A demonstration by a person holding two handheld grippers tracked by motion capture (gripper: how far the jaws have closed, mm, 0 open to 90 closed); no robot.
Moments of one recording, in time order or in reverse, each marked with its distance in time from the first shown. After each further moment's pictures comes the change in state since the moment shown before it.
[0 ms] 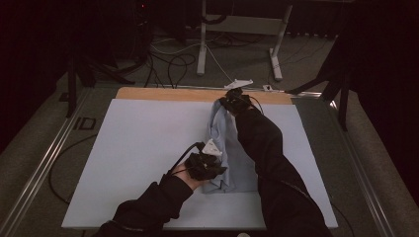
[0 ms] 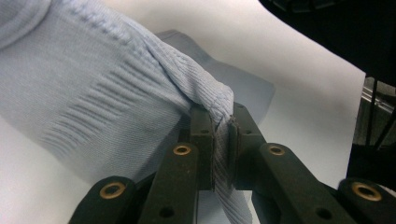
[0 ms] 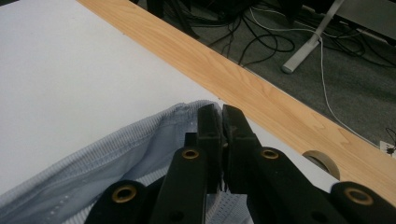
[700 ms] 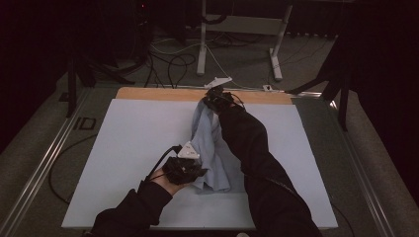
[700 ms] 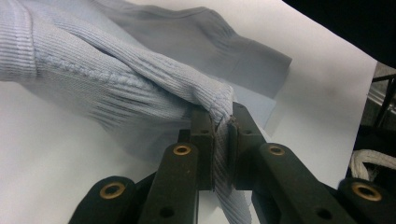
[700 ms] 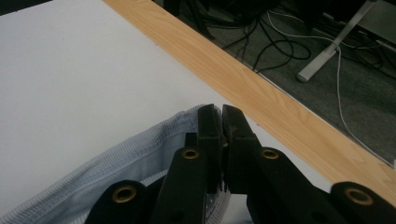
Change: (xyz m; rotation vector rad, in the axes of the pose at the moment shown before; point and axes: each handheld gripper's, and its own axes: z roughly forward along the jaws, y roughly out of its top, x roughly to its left) left arm 0.012 -0.034 -0.038 -0.010 0.051 -0.045; right arm 0.043 0.031 0.022 0.015 0.033 -0.066
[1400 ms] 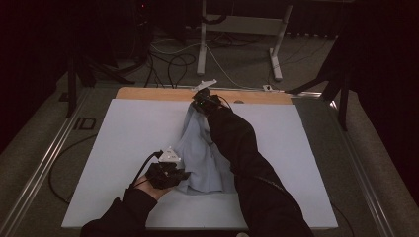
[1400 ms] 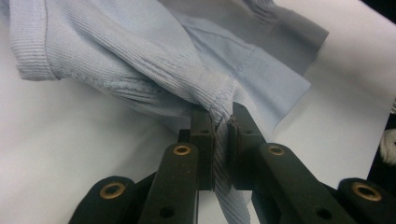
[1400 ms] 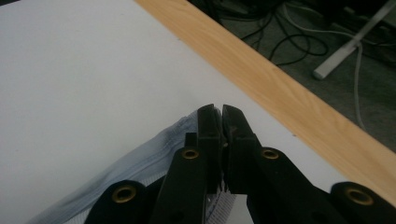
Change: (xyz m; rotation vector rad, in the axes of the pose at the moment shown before) left arm 0.023 -0.045 -0.014 0.012 0.047 -0.104; right arm 0.027 0.008 0.031 0.037 0.032 -0.024
